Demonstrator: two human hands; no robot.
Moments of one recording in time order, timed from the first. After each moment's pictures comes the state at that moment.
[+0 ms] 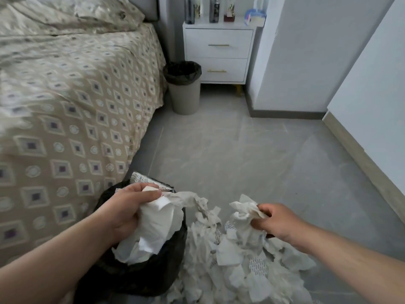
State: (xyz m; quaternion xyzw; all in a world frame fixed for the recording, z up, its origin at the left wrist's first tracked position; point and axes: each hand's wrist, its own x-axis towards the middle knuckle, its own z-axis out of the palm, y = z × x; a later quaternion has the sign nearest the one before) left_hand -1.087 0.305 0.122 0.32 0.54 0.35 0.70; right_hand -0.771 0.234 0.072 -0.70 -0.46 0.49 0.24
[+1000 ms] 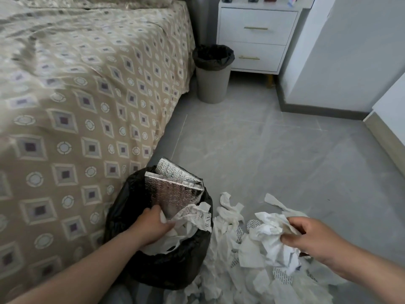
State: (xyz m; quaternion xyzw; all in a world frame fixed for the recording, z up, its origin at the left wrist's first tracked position) left_hand -1.148 0.320 -0.028 0.62 0.71 -0.03 0.33; right_hand -0.790 0.233 0.058 -0.71 -0.46 0.51 0.18
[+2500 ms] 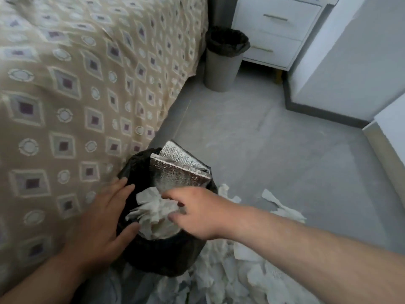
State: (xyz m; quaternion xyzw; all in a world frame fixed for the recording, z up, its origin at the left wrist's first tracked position) left_hand -1.228 0.255 0.014 0.79 0.55 0.21 0.17; right_hand -1.002 0.298 0.086 -0.46 -0.83 0.31 0.01
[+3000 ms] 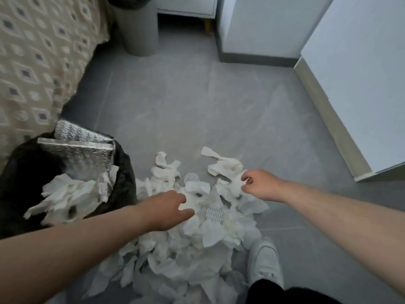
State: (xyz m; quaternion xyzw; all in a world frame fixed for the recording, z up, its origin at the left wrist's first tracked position) left_hand -0.944 0.251 -0.016 0.83 0.43 -0.19 0.31; right_hand -0.673 0.222 -0.001 -0.76 -0.53 0.36 -0.06
